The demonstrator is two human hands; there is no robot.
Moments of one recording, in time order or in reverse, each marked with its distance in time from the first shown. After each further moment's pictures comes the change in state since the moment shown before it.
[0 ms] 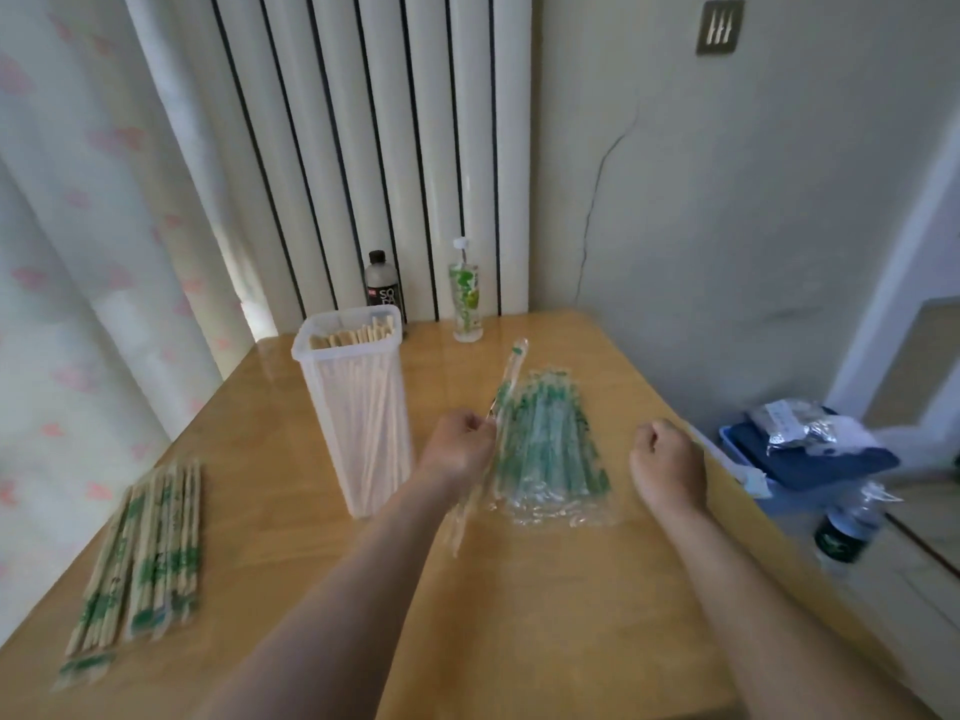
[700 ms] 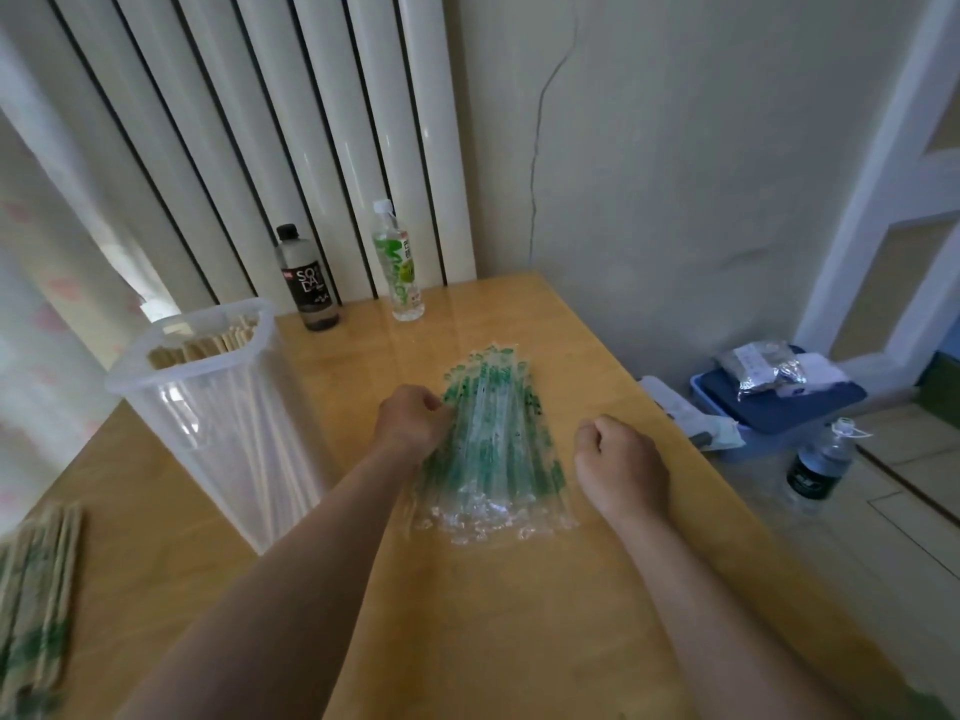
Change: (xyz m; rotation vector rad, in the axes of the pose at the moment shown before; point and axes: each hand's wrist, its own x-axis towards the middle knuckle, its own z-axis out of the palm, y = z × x) left_hand 0.092 -0.008 0.053 0.399 0.018 0.019; right_hand 0.006 0.020 0.012 -0.094 -0.117 -0.019
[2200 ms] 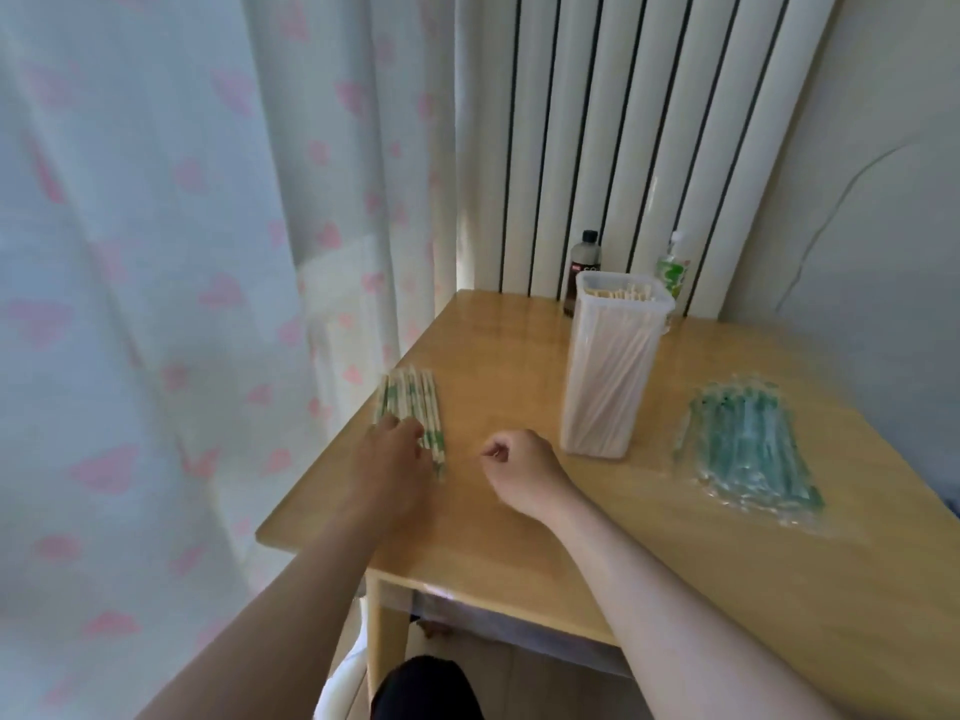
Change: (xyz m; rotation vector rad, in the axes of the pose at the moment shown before) left_hand -0.210 -0.266 -0.211 0.253 0.421 -0.091; right_hand -0.237 -0.253 0.117 0.131 -0.821 -0.493
